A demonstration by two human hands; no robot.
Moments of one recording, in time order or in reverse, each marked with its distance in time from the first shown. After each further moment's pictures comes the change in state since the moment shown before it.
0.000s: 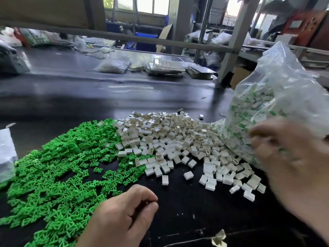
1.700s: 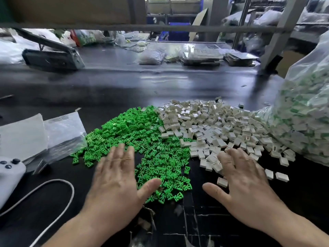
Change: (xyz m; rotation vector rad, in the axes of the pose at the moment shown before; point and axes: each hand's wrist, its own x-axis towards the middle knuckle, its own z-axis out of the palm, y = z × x) left_hand -0.034 -0.046 -0.051 0.721 -0.300 -0.473; right_hand -0.041 -0.003 0.130 -0.373 -0.672 0.049
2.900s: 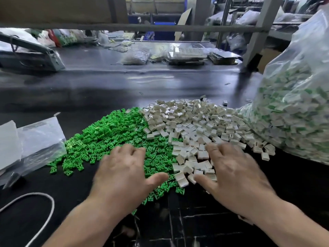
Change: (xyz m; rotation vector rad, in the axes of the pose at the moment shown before) left_hand 0.029 0.045 -0.023 0.065 0.080 0.103; right_hand -0.002 -0.013 -0.038 -0.084 0.089 0.045
